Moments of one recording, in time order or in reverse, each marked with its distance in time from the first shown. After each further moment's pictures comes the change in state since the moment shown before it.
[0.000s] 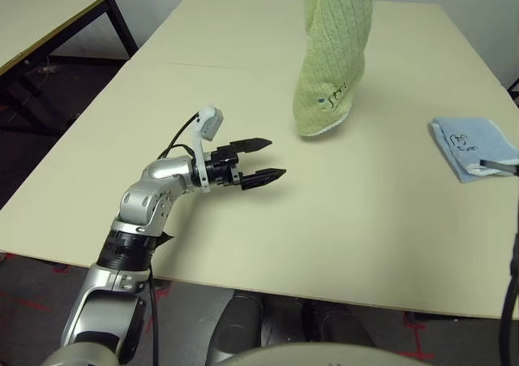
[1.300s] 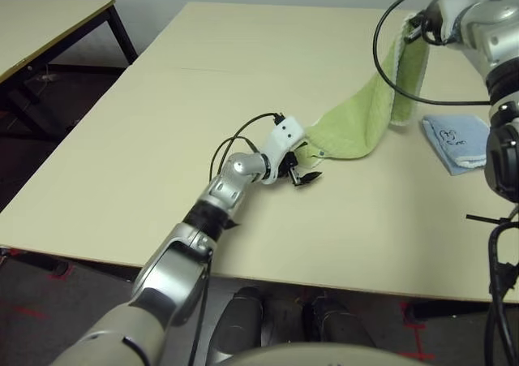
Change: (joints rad) left arm -0.368 -0.388 -0.314 0.728 0.631 -0.451 0.466; right arm 0.350 -0.043 0.217 0.182 -0.372 -0.207 -0.103
